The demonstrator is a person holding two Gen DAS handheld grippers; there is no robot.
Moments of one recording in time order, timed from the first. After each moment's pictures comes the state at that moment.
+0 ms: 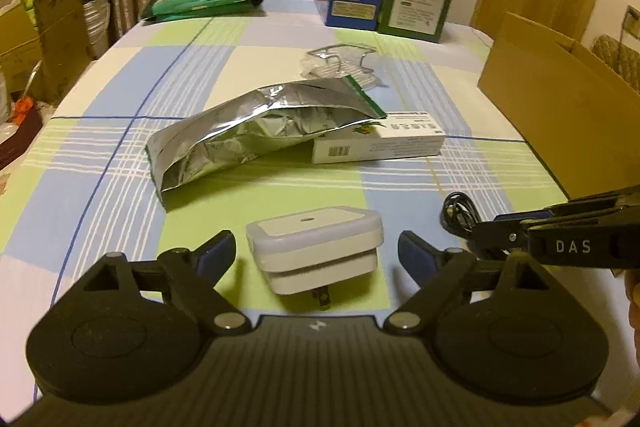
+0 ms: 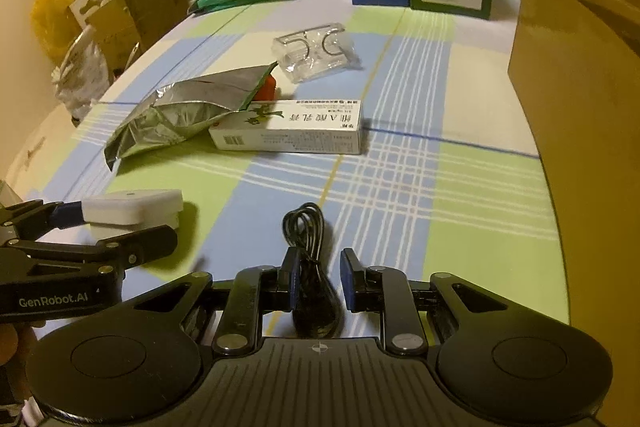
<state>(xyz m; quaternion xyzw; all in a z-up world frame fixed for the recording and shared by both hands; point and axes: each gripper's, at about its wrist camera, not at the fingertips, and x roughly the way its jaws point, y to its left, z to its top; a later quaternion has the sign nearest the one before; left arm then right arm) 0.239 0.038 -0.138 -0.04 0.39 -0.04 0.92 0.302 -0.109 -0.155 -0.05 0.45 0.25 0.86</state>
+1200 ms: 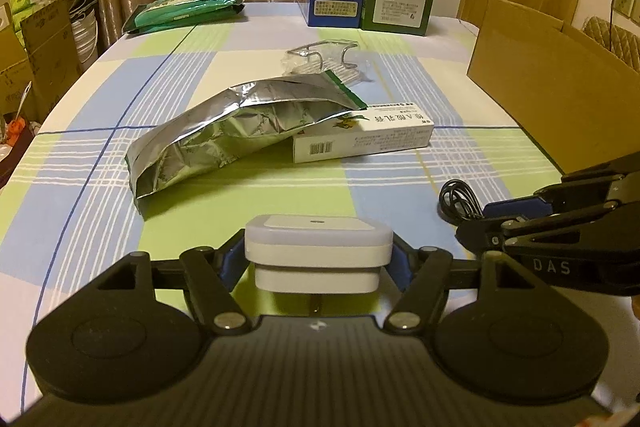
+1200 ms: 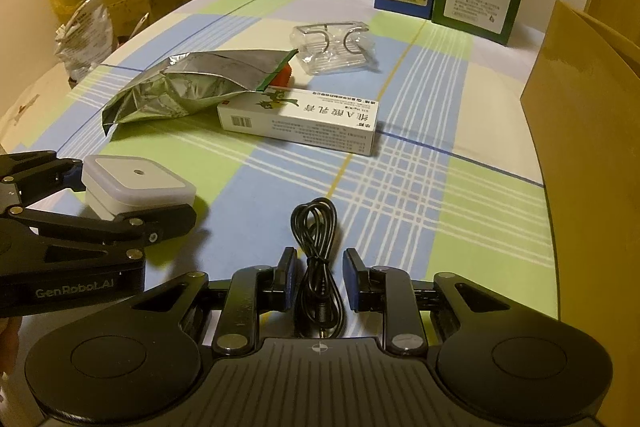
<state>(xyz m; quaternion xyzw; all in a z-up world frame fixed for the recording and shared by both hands) 0.243 0.024 -0.149 -0.01 0.38 -0.06 0.92 0.296 -0.095 -0.165 -0.12 0.43 0.26 0.86</state>
